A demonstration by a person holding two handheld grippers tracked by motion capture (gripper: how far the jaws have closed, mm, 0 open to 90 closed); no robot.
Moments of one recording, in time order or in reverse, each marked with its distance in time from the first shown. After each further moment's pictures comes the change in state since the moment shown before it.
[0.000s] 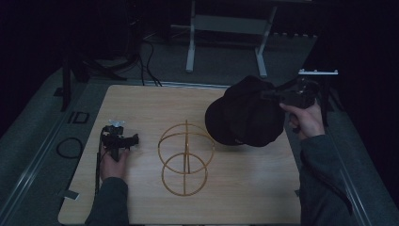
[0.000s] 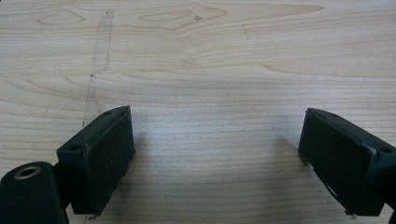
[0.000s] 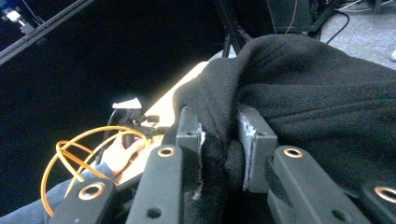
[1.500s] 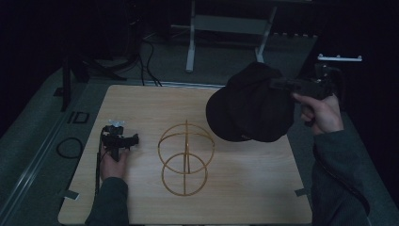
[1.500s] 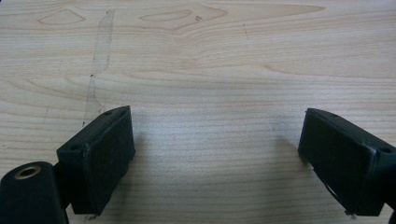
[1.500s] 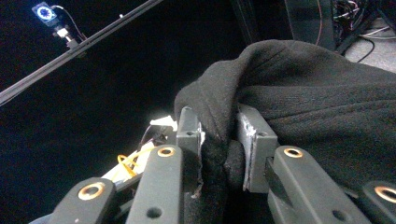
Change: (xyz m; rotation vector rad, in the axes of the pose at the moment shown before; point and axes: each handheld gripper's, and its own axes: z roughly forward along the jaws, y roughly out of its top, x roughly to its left) left arm 0.000 0.000 0.000 0.002 0.002 0.001; right arm 0.042 0.033 -0.034 -0.060 0.096 -0.048
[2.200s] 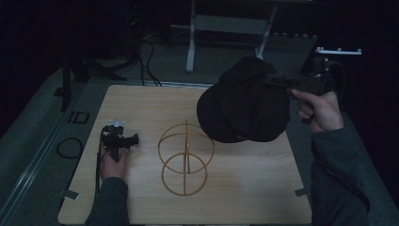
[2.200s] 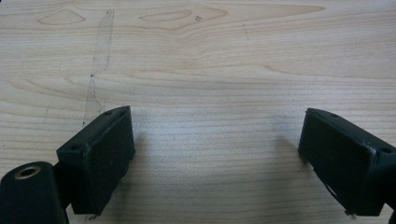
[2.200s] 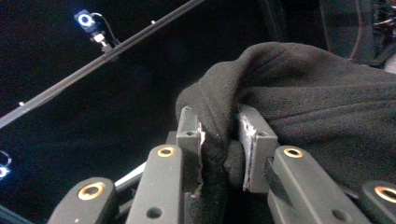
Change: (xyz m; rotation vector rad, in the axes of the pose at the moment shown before) left arm 0.000 0.000 0.000 0.000 0.000 0.000; right arm 0.025 0.014 0.007 -0.012 0.117 -0.008
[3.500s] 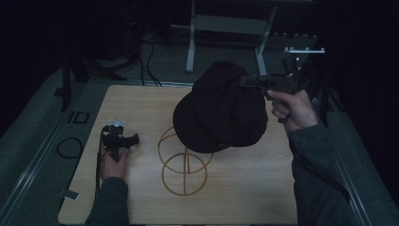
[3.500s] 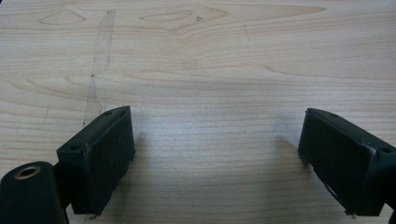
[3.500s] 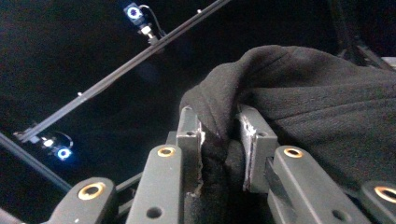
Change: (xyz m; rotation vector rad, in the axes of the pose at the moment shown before) left arm 0.000 0.000 0.000 0.003 0.002 -0.003; right arm 0.005 -0.002 0.057 0.045 0.200 0.031
